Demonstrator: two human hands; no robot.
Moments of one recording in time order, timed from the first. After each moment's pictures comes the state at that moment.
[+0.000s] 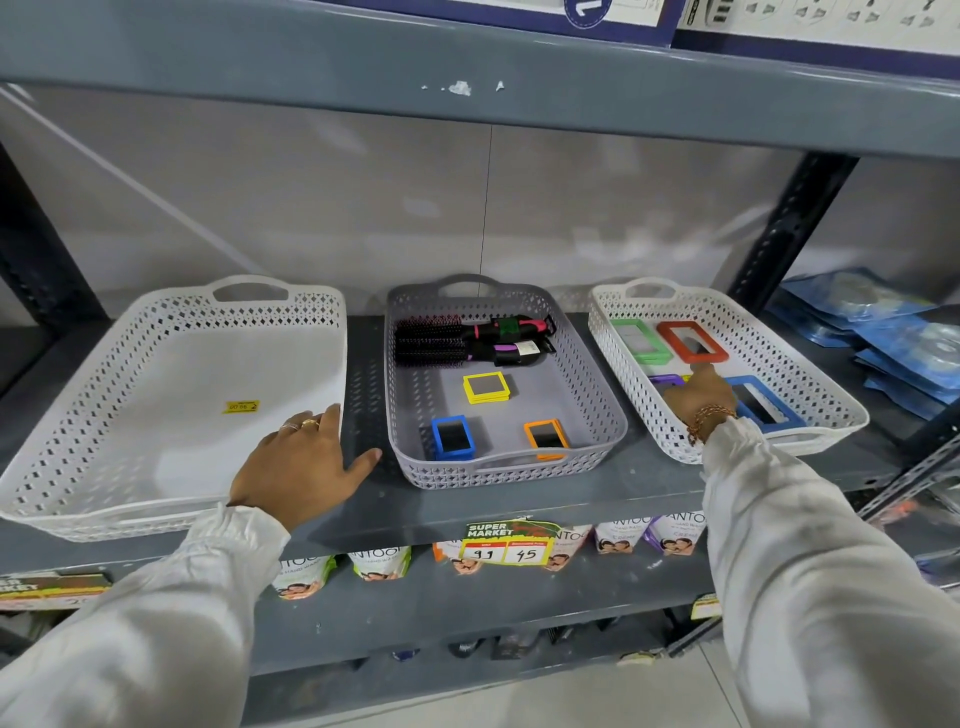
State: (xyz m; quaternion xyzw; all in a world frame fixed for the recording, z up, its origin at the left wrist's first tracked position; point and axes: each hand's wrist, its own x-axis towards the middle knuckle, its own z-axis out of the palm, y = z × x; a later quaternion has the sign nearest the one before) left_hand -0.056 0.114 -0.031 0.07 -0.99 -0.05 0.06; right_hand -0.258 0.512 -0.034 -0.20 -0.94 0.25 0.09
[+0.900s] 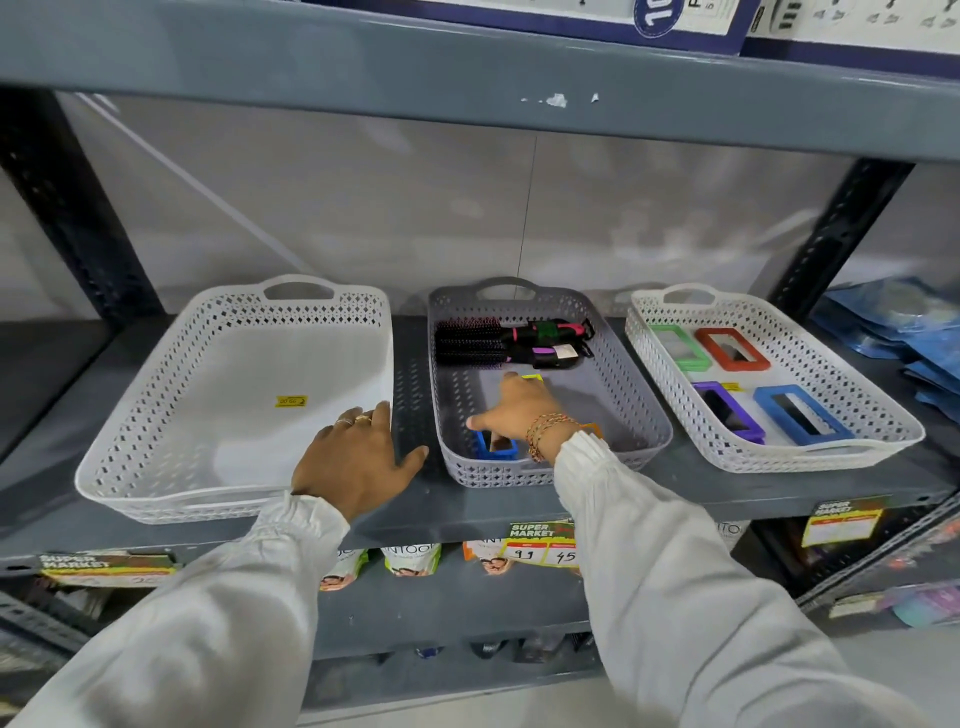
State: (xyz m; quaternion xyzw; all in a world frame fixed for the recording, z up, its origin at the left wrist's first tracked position) left_hand -0.055 0.117 -0.027 0.08 -0.99 -0.07 0.05; right_hand -0.158 0.281 0.005 0.10 -0.97 0.18 -0.16
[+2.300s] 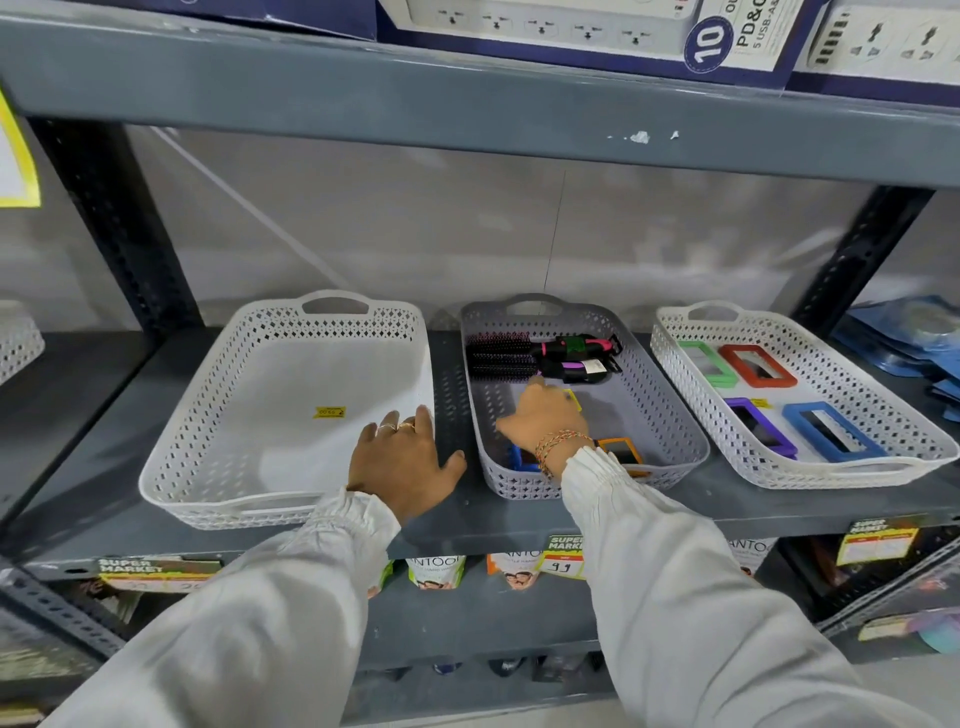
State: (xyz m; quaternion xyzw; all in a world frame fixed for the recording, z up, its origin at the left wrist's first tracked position) left_hand -0.057 0.114 -0.023 0.08 -1.00 -0.05 0.03; right_hand -0.141 0.252 0.008 0.05 -0.99 0.15 -0.06
